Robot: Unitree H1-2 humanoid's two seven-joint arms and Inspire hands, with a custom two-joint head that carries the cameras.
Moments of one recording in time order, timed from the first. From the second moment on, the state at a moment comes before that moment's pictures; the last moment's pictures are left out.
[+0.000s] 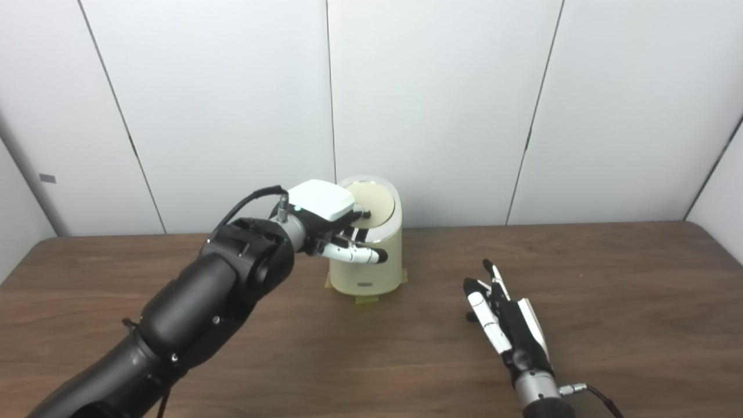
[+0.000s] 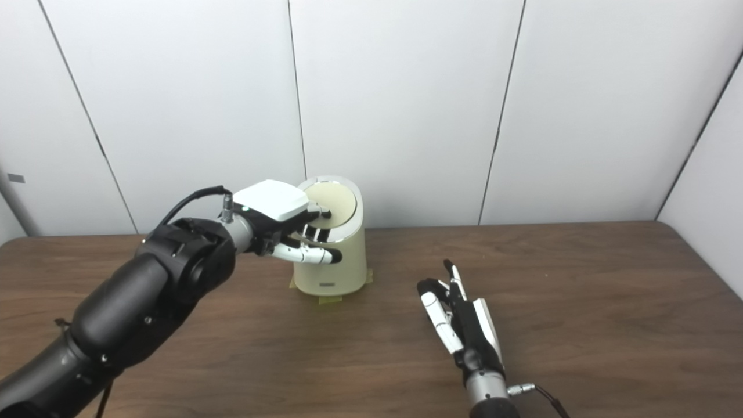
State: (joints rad) left arm -0.85 0.39 -0.62 -0.06 1.01 0.30 -0.79; right arm -0.10 -0.02 0.06 -0.11 -0.32 0.28 -0.08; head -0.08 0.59
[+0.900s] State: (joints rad) left arm -0.80 0.37 -0.53 -0.14 1.08 0.23 -0.91; right arm -0.11 -0.02 0.05 -0.13 -0.32 0.31 -0.08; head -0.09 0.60
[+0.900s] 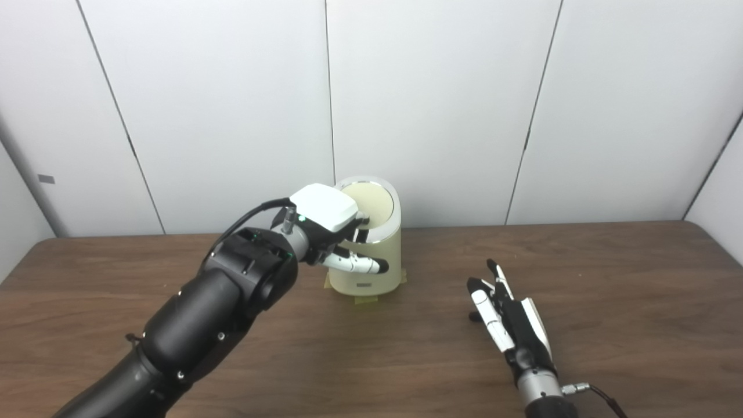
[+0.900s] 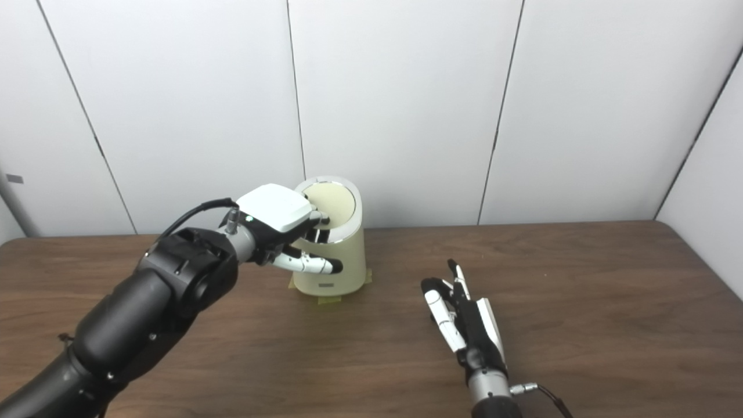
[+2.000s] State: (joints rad) left arm -0.14 0.08 0.33 -0.48 0.02 0.45 -0.32; right arm -0.08 -0.03 -0.06 -0.21 -0.13 0.26 -0.07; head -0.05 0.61
